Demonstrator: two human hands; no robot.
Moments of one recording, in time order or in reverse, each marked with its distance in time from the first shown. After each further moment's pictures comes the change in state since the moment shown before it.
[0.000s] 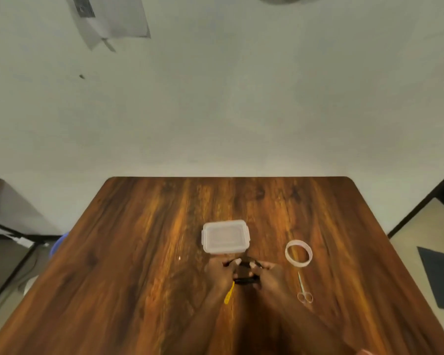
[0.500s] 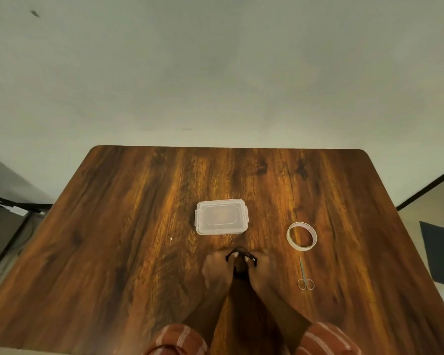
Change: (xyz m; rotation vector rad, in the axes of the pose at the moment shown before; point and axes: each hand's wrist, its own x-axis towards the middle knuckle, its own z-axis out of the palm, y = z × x) left_hand 0.016 -0.051 0.045 0.472 -0.007 -0.050; right_hand 0.071 0.076 0.014 -0.764 0.115 -0.250
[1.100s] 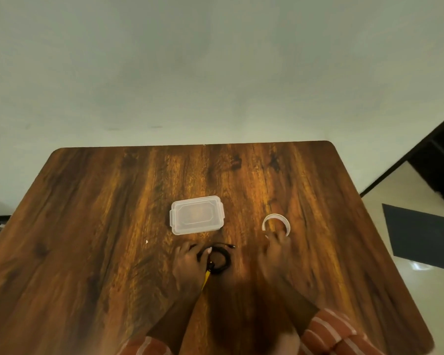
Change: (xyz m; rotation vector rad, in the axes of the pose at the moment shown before) left_hand 0.001 -0.017 -0.016 0.111 0.147 0.271; right_hand 0.007 0.037 -0.082 -0.329 0.331 -0.128
